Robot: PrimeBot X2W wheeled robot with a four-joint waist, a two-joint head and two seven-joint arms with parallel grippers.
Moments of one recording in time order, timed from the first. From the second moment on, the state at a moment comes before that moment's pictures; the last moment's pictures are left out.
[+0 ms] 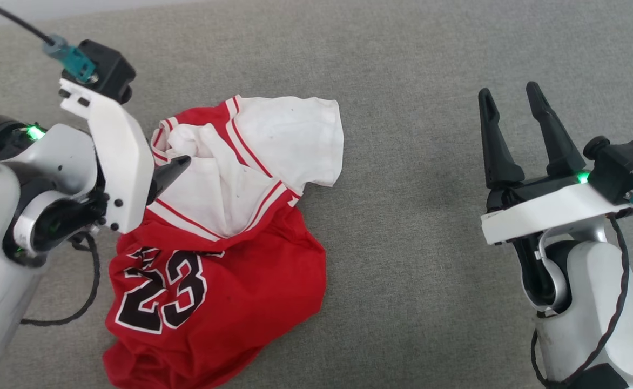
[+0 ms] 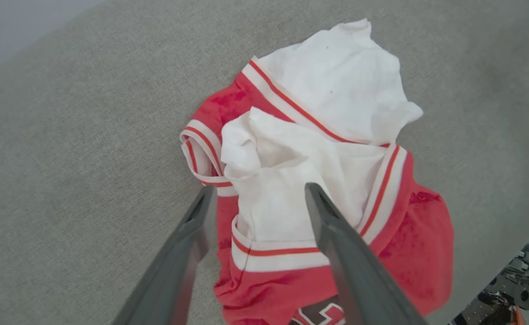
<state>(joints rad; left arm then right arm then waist) -0.75 0.69 -0.49 -0.04 -0.84 0.00 0.99 -0.41 -0.05 0.06 0.10 0.30 0.13 -0.10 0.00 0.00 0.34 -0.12</state>
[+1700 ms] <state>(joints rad) -0.37 0.88 -0.15 -0.17 -0.91 0.22 0.72 -0.42 -0.05 0.02 0.10 0.28 0.13 -0.11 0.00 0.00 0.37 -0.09</state>
